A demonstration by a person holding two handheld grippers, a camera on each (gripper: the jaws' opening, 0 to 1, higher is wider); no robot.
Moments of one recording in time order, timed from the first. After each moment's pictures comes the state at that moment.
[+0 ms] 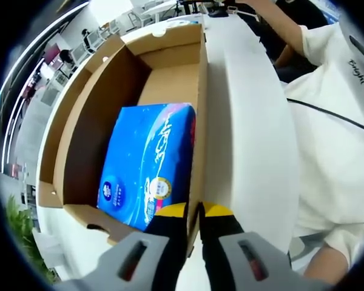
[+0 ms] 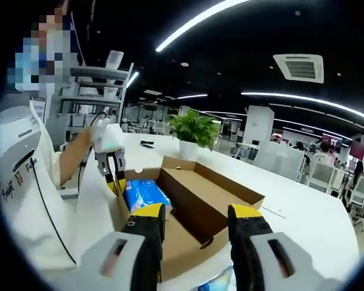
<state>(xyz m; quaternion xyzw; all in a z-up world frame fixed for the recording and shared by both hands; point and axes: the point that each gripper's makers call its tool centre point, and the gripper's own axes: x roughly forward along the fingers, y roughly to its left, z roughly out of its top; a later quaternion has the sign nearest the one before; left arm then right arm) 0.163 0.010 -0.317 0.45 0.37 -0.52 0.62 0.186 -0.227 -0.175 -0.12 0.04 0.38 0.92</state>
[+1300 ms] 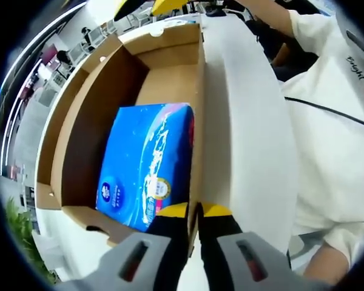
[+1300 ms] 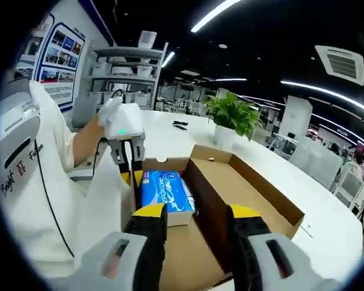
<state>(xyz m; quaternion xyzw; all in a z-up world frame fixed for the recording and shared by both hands) 0.161 0.008 -0.318 0.45 0.38 -0.53 0.61 0.212 -0.152 -0.200 -0.19 0.11 0.49 0.84</state>
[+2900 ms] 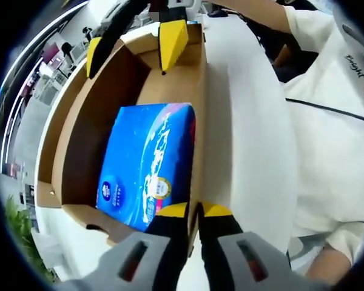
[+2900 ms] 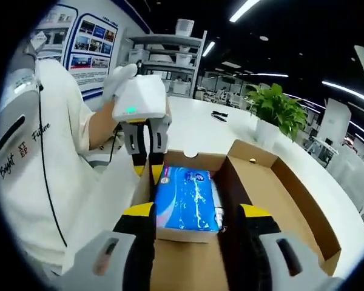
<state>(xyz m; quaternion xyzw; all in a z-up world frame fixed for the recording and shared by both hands) 0.161 0.009 -0.317 0.45 0.38 -0.53 0.61 0.212 -0.081 -0.231 -0.22 0.13 0.61 0.75</state>
